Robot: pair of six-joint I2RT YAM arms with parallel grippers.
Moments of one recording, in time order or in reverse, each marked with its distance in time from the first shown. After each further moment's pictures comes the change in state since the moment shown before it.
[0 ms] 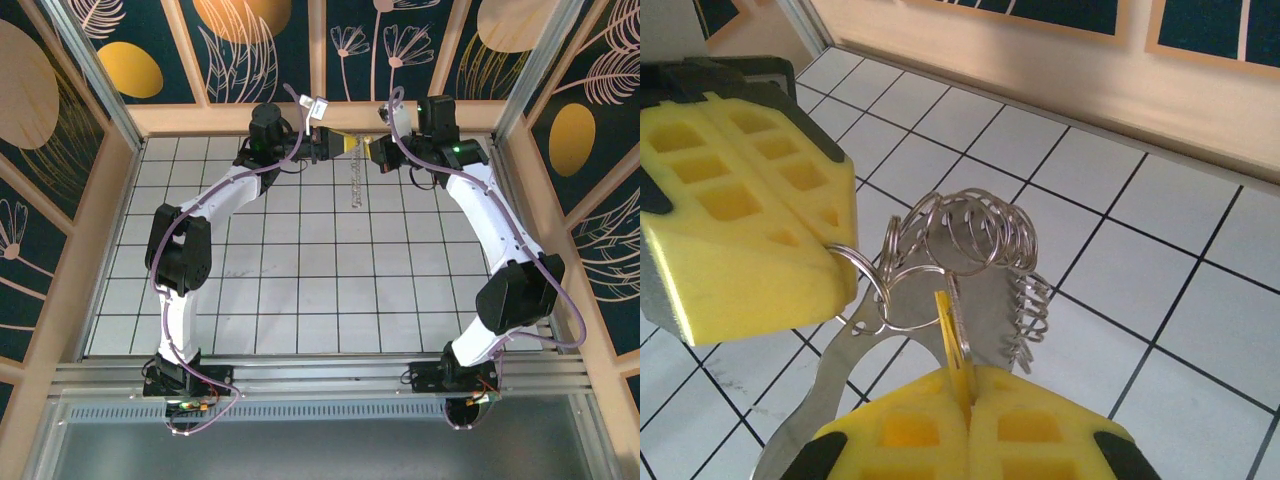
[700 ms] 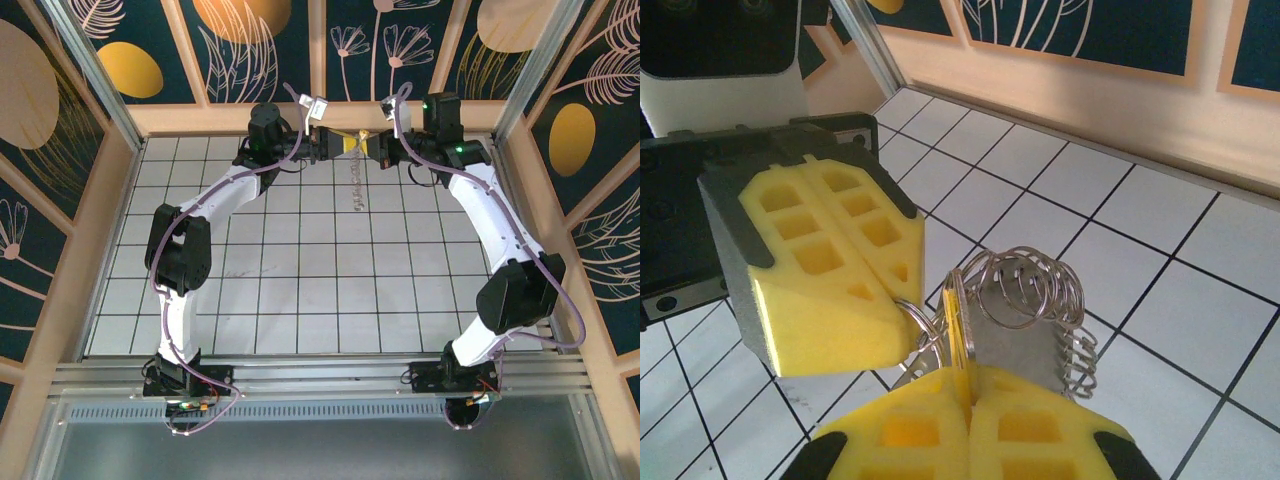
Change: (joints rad) left arm 0.000 0.000 0.003 0.017 0.032 -0.001; right arm -0.023 0.000 -0.020 0.092 -0.170 0.053
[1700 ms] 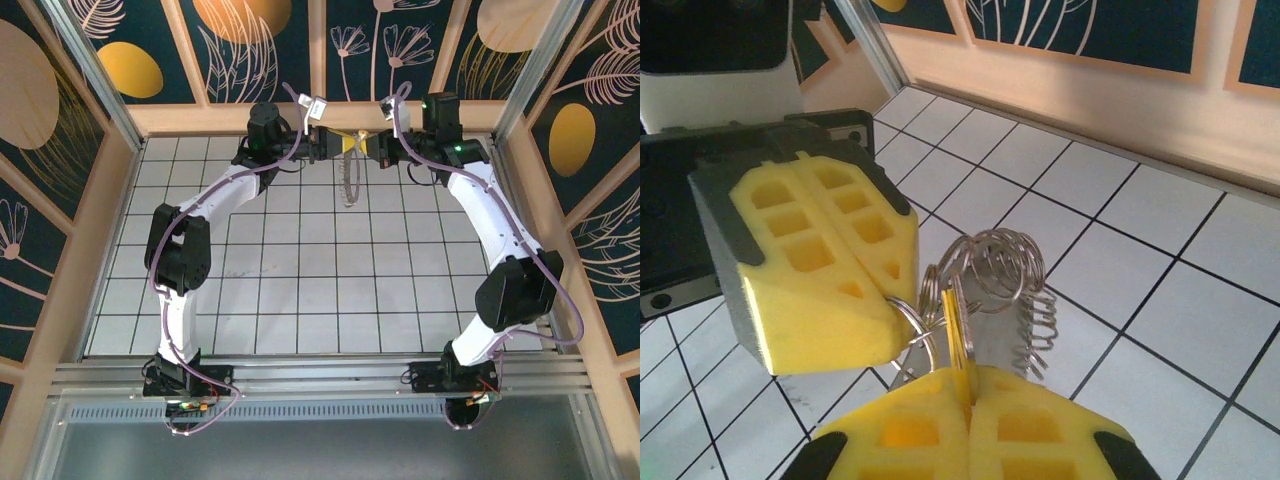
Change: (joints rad) left arm 0.003 0.000 0.004 -0.019 0.002 0.015; right arm -0.006 0.016 -0.002 0.008 -0.012 -0.003
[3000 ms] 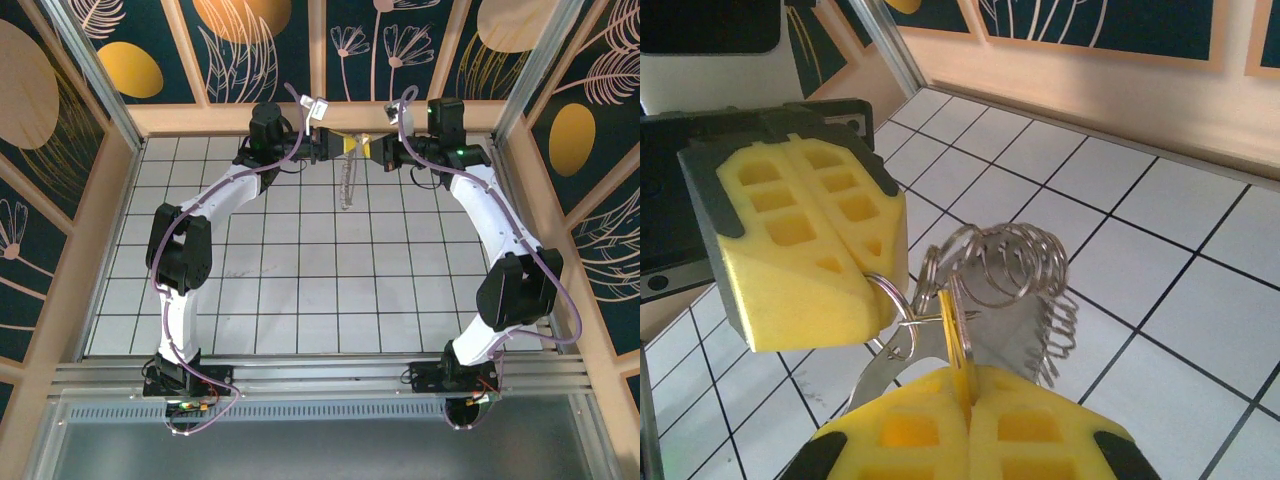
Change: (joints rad) left arm -0.001 0.009 0.008 -0.024 -0.003 0.001; right arm -0.039 -0.002 -0.066 0.070 -0.088 0.014
